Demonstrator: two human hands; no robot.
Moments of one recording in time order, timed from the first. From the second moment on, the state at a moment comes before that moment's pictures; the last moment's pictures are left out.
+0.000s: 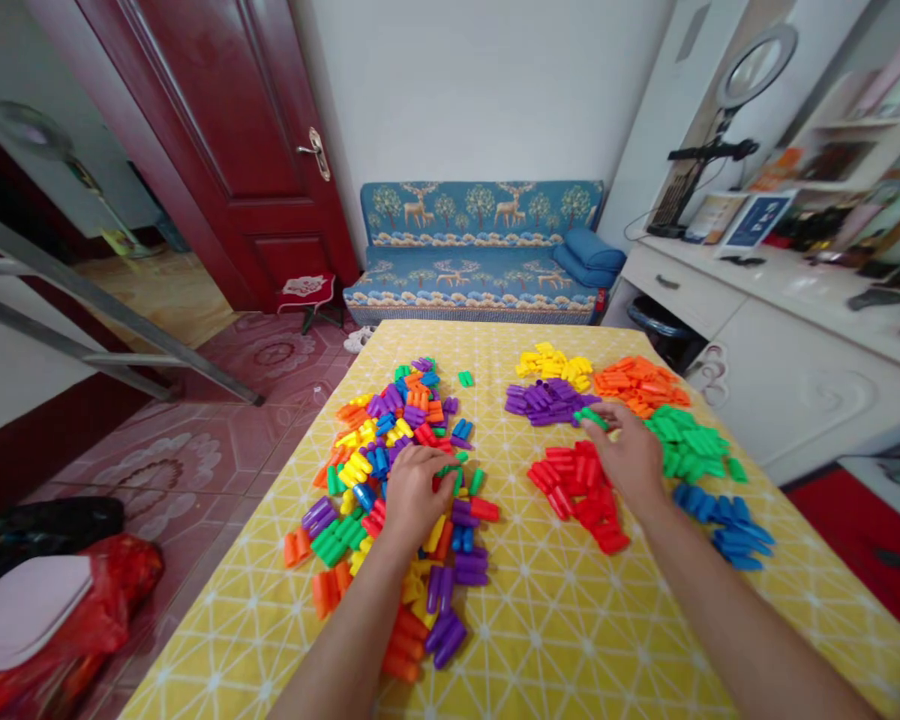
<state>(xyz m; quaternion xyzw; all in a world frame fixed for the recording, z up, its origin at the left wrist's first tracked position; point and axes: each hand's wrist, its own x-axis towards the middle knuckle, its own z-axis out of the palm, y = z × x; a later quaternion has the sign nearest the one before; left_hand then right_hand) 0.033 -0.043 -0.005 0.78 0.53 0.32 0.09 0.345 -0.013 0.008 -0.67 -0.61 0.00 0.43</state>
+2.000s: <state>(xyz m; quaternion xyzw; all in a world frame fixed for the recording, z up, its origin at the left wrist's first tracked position) 0.010 0.132 0.037 0.74 0.63 0.23 0.06 0.185 -0.030 -0.041 -0.49 -0.70 0.26 0.46</state>
